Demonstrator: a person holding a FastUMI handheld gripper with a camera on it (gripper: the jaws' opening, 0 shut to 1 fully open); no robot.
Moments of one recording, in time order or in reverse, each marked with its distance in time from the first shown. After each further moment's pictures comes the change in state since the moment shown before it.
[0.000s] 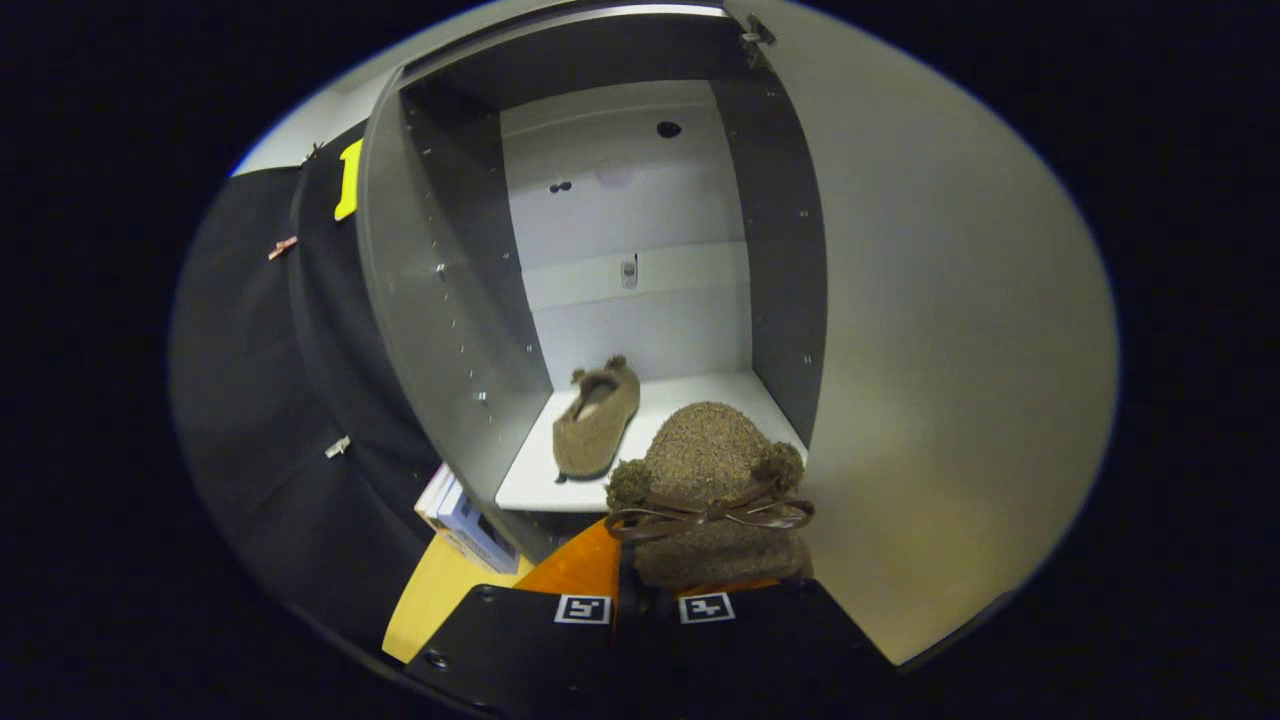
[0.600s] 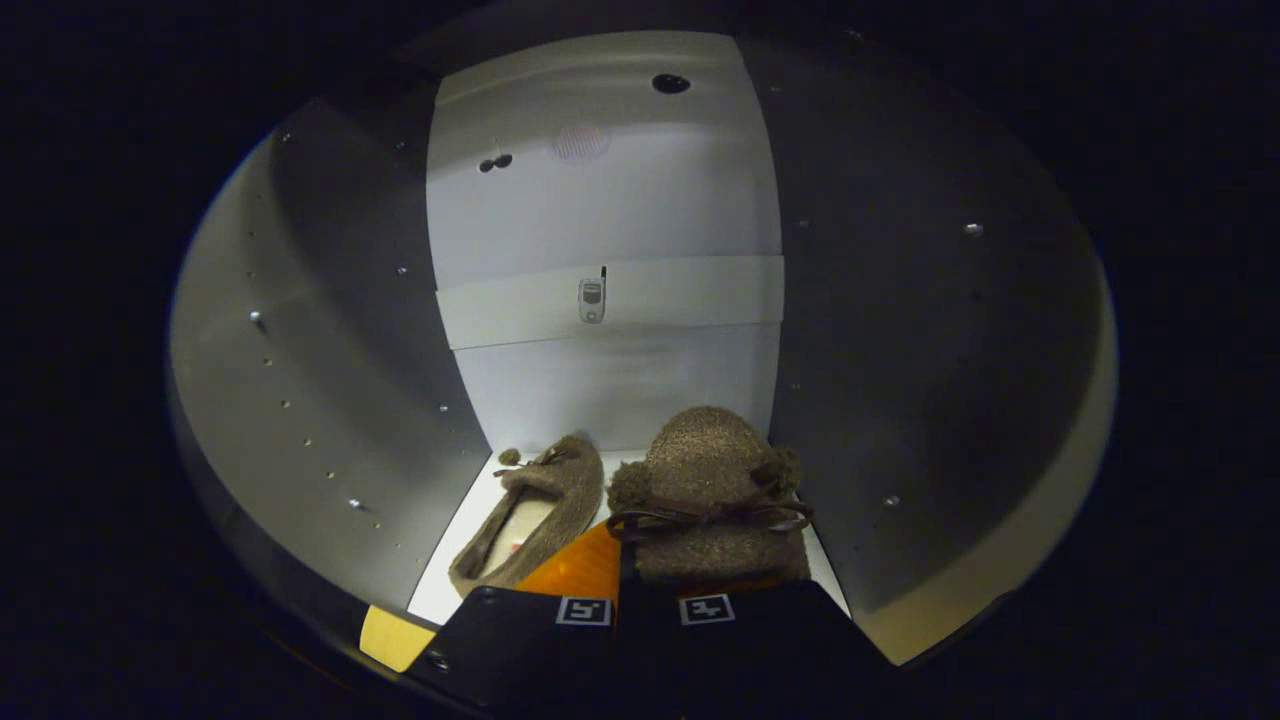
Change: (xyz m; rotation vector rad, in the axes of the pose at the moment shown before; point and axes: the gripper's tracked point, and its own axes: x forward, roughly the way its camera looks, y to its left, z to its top) arm 0.186 -0.024 0.040 -0.077 0.015 -0.046
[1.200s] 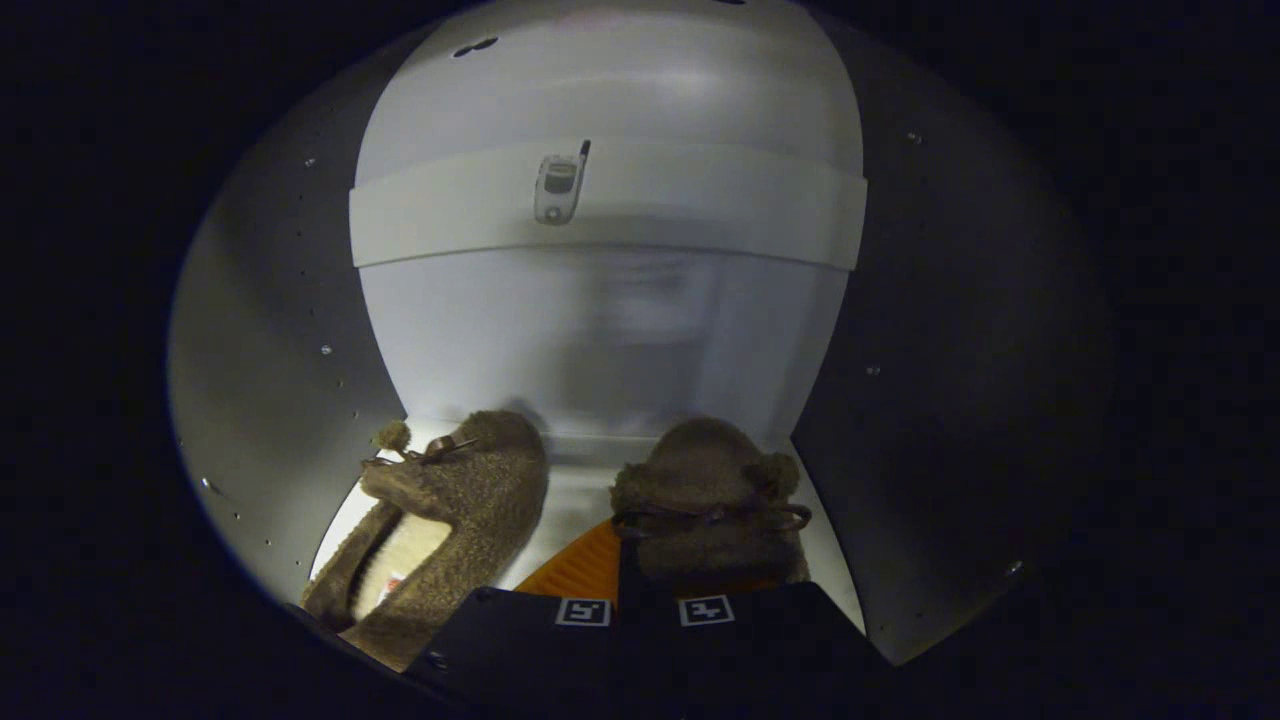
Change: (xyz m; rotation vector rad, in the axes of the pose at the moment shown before) arm 0.103 -0.016 -0.039 -0.076 0.116 -0.065
